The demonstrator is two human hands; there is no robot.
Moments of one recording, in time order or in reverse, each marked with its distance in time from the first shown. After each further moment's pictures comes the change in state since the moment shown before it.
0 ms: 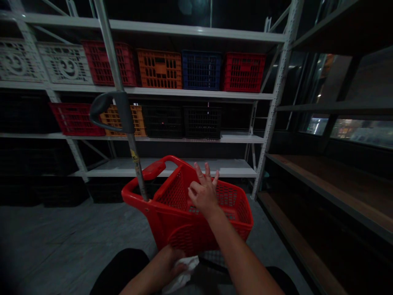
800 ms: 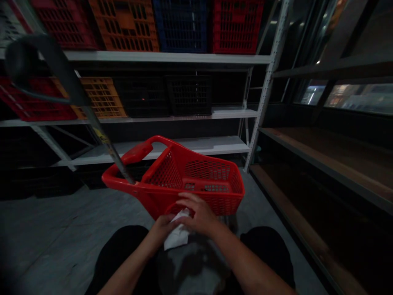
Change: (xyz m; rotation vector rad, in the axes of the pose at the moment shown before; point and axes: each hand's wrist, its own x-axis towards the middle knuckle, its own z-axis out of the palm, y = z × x) left_hand 0.024 -0.006 0.013 -0.720 0.116 -0.227; right_hand -0.109 -0.006 -0.002 0.694 -0.450 0.204
